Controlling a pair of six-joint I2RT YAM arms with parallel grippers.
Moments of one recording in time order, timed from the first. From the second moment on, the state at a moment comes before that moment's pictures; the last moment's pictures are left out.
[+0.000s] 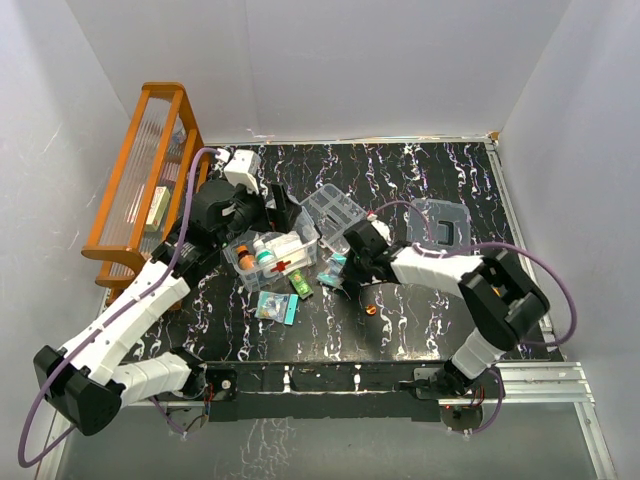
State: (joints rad) left arm -0.59 1.09 1.06 -0.27 -0.03 -0.34; right arm 0.69 1.63 0.88 -0.21 0.09 0.96
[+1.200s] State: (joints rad) left arm -0.59 1.47 1.07 -0.31 0.63 -0.54; right arm 0.69 1.12 0.76 -0.15 -0.04 0.63
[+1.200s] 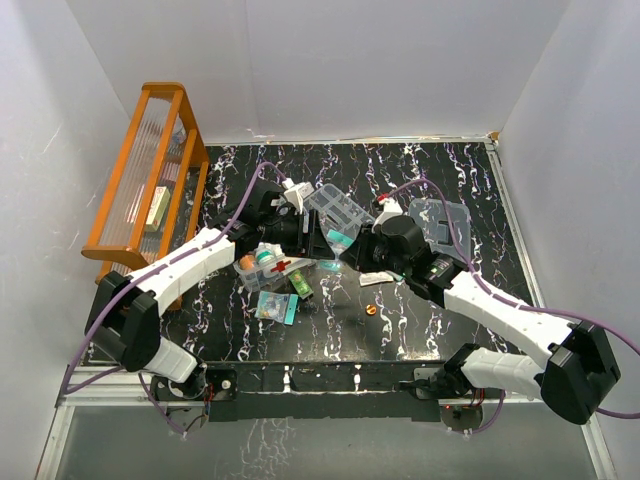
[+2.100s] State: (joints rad) left arm -0.52 1.40 1.07 -0.33 0.53 -0.54; right arm 0.69 1.04 0.77 -0.11 -0.02 0.63
